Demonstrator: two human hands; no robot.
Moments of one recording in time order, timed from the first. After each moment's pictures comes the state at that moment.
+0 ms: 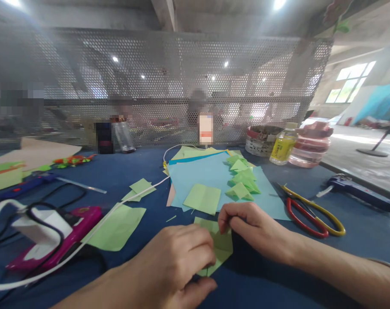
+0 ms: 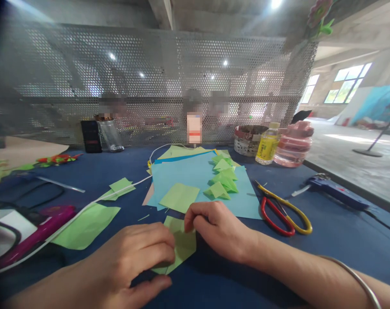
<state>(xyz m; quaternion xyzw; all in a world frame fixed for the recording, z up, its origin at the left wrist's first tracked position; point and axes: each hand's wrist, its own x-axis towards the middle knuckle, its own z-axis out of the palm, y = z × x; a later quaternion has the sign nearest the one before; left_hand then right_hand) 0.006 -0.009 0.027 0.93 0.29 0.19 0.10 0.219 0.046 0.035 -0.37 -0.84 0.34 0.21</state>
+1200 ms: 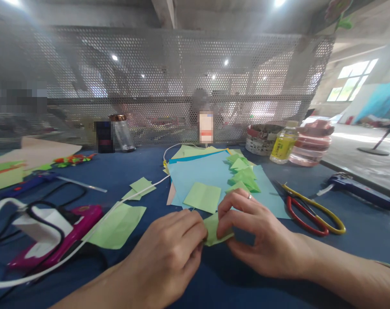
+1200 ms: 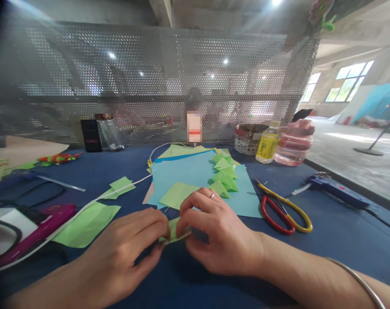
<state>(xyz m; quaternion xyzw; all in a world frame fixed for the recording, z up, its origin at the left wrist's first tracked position) 0.005 -0.006 0.016 0.90 0.35 0.28 0.01 0.219 0.034 0.039 -0.18 -0.92 0.10 0.33</state>
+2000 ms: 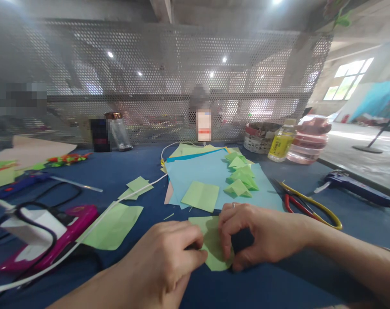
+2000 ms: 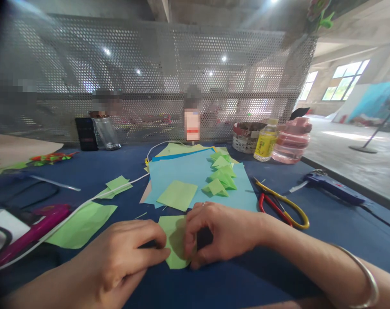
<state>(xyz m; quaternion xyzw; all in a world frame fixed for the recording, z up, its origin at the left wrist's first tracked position) -0.001 -0.012 0.022 0.92 0.32 0.20 0.07 0.227 0.056 0.055 -0.14 -0.94 0.31 0.07</state>
